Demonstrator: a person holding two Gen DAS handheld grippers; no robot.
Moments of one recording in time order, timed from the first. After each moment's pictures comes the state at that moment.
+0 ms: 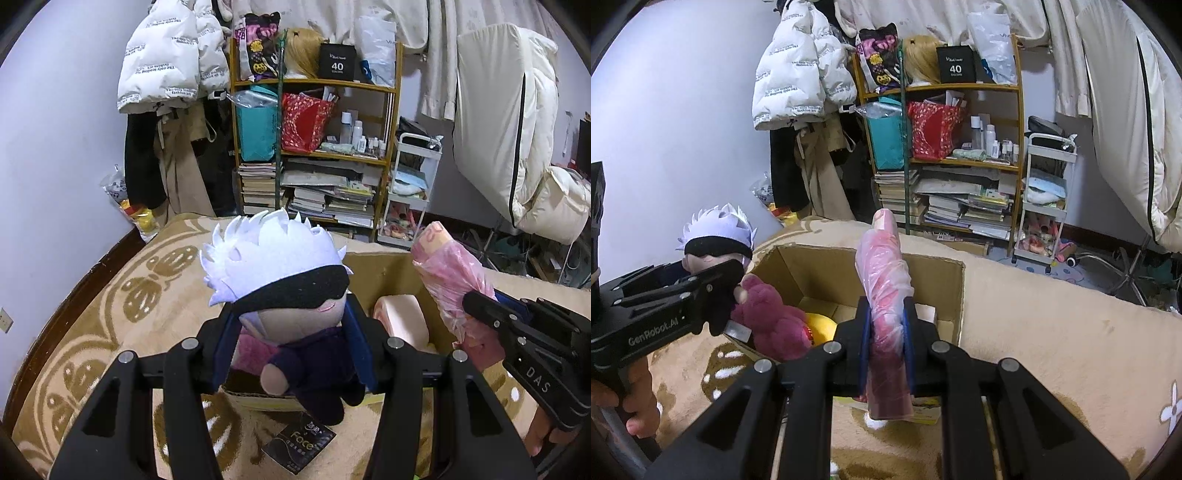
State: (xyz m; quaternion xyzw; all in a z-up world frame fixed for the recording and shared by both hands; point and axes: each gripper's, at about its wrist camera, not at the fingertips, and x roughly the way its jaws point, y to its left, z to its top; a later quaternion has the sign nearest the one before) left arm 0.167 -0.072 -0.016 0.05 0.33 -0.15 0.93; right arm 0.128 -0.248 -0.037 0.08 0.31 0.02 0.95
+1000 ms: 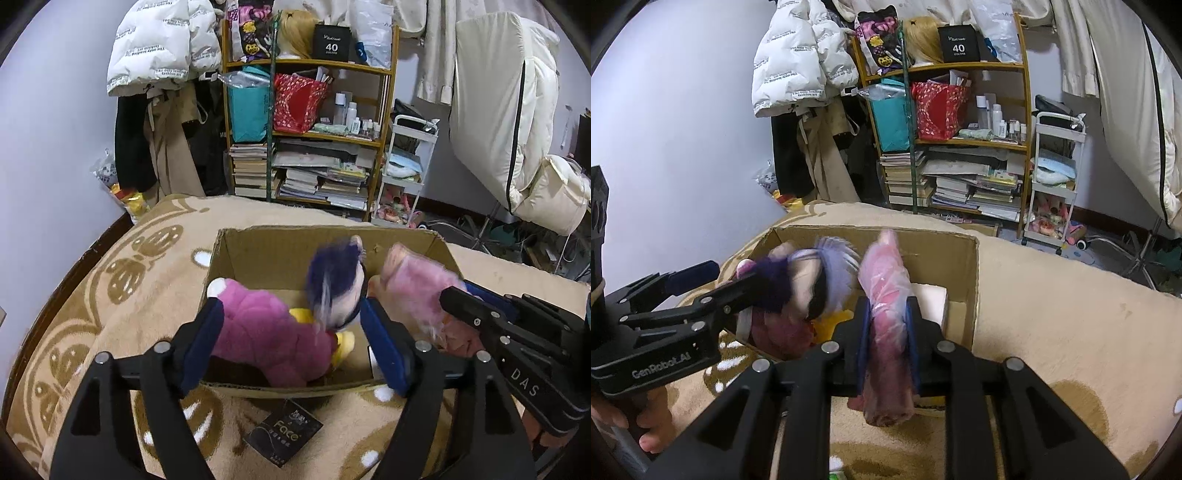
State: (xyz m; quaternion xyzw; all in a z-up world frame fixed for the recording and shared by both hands) left arm 0.169 -0.083 -0.036 0.05 0.37 -0.15 0.92; right arm 0.137 -0.249 -0.058 0.10 0.34 0.03 0.93
